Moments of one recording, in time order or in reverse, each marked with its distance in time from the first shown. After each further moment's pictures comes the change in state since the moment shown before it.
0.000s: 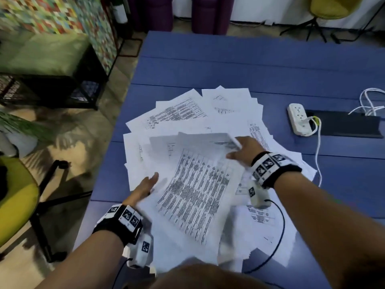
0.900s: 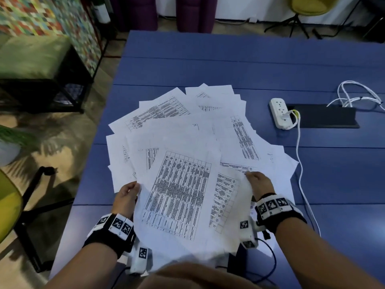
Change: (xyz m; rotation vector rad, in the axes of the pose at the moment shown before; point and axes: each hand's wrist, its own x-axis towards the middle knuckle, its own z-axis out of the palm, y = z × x) left_hand -0.004 -0.031 0.007 -0.103 0.289 0.223; right_hand -0.054 0.126 0.044 0.531 0.316 0.405
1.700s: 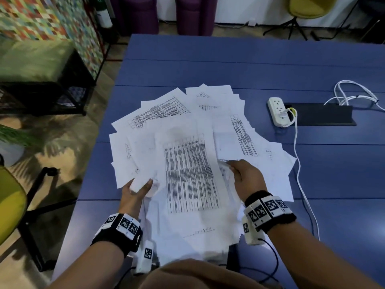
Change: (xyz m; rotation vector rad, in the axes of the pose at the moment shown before) left_hand -0.018 -0.008 0.010 -0.159 0.027 -0.009; right_hand -0.053 -0.029 0.008 -0.445 -0.023 -0.720
